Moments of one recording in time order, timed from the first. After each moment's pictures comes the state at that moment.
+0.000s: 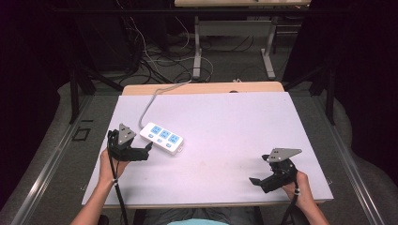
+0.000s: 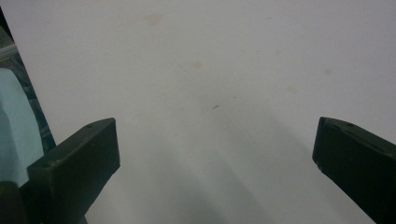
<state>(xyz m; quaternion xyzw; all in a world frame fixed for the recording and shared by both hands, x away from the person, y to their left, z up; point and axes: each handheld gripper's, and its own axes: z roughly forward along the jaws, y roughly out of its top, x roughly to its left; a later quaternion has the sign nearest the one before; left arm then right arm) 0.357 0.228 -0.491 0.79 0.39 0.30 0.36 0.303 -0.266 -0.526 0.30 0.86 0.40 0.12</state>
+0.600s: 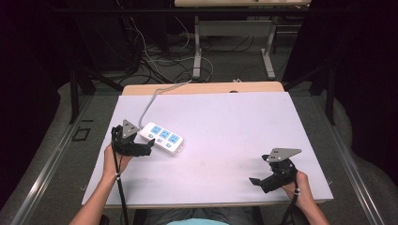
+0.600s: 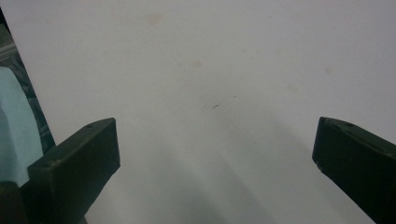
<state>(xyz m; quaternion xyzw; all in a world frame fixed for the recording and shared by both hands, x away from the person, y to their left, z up) 0.378 0.224 -0.498 0.79 0.40 0.29 0.35 0.303 -0.266 -0.526 0.29 0.86 0.40 0.12</state>
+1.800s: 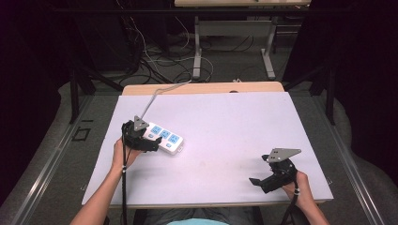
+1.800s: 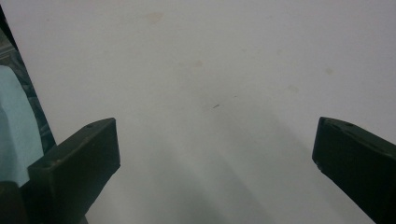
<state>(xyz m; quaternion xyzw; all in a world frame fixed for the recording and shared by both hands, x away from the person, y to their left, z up) 0.411 0.208 -0.516 0.82 0.39 0.26 0.33 0.303 -0.266 -0.526 0.29 0.86 0.40 0.12</state>
